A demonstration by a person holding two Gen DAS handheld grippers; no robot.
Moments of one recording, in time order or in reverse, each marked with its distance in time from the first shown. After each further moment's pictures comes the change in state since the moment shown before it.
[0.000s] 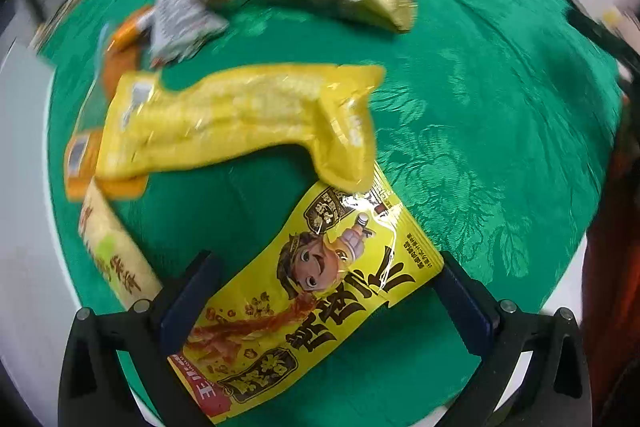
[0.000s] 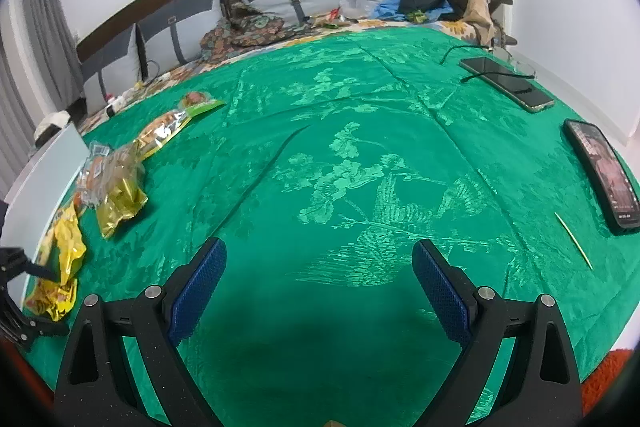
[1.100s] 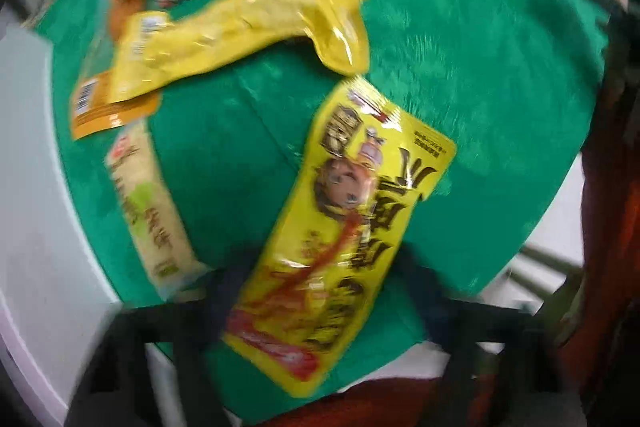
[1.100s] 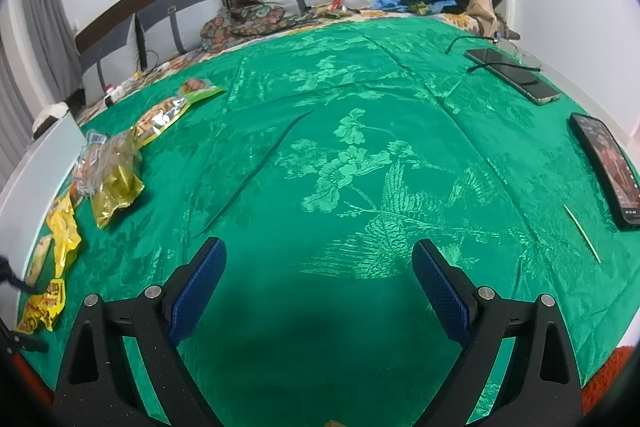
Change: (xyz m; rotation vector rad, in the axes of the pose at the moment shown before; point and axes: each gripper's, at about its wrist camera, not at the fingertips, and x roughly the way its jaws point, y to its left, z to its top) left arm -0.011 0.032 -0.035 0.068 0.122 -0.023; right arm 0.010 0.005 -0.004 -0.010 0.036 -0.005
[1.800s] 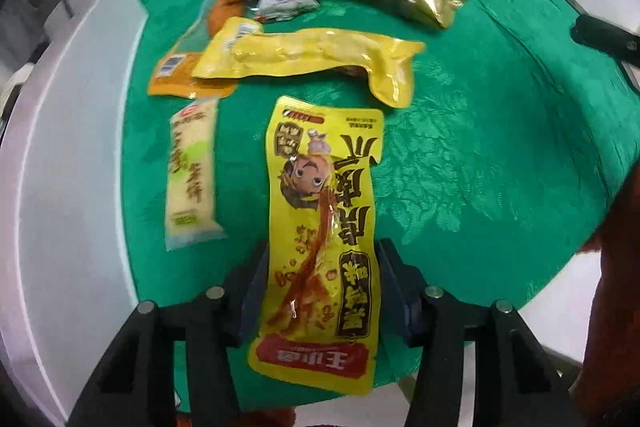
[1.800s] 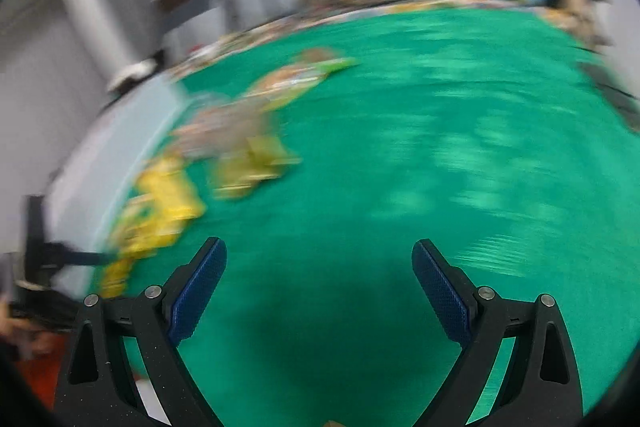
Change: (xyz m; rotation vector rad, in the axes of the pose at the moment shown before) left arm -0.006 -0.005 -0.041 -0.253 -0.259 0.161; right arm -0.011 0.092 0.014 -0.168 0.155 0.386
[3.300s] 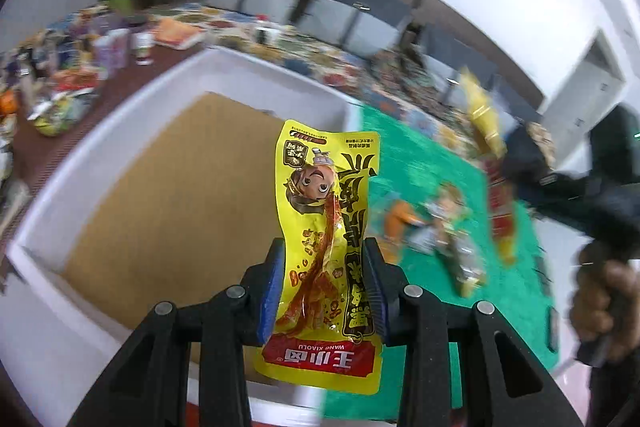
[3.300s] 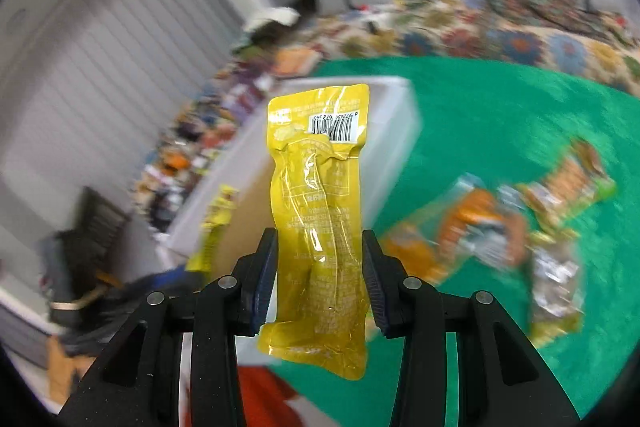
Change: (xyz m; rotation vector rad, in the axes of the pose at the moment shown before) left arm -0.172 0.204 -0.073 -0.717 -0.467 -0.129; right arm 0.053 0.289 0.151 -0.189 0.184 0.377
